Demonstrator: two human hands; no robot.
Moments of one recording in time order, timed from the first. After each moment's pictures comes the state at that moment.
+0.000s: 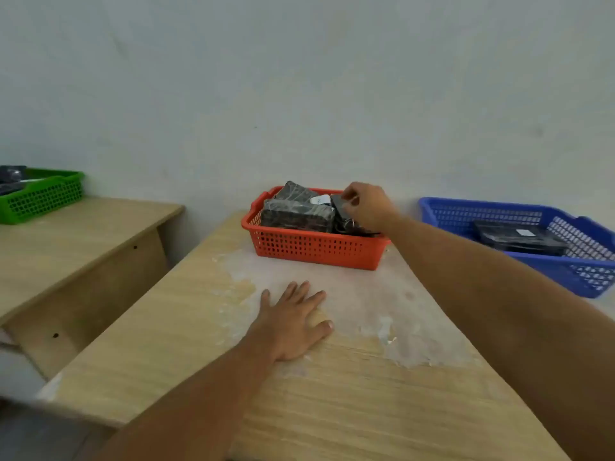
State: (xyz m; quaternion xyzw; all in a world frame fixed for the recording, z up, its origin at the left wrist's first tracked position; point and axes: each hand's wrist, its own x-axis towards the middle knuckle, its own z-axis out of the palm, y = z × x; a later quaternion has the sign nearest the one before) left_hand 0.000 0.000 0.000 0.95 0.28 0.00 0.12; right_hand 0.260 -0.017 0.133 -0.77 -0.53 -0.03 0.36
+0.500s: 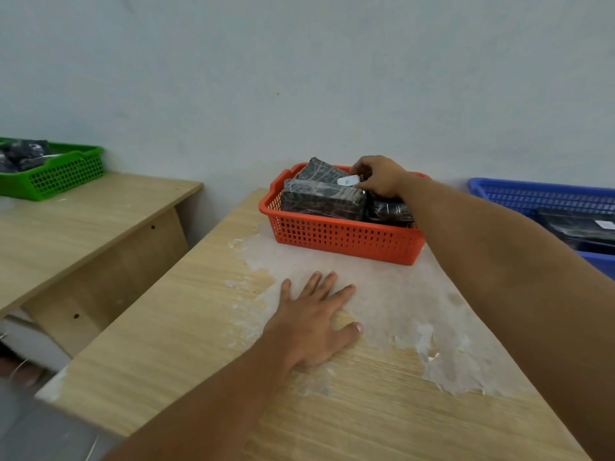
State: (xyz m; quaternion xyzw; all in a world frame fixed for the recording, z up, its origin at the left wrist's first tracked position) left_hand 0.007 0.012 -0.006 0.96 0.26 0.02 0.08; right_hand 0.310 0.076 0.129 -0.76 -0.58 0.06 0.28
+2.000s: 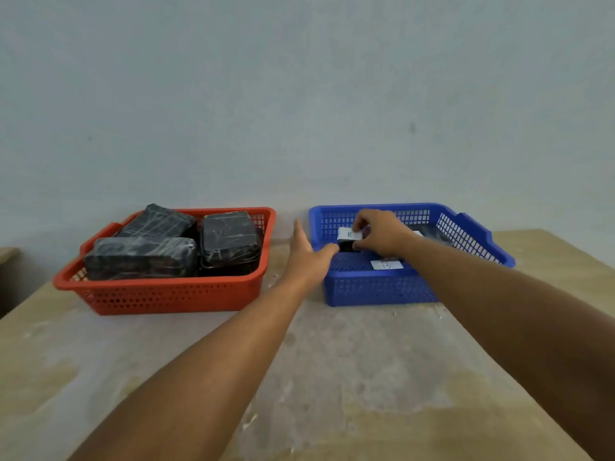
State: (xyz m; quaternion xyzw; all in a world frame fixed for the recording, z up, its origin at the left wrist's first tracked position) left_hand 0.297 -0.081 0.086 0.75 0.23 0.22 0.57; right_hand 0.467 -0.185 0.108 -0.86 -0.44 0.01 0.25
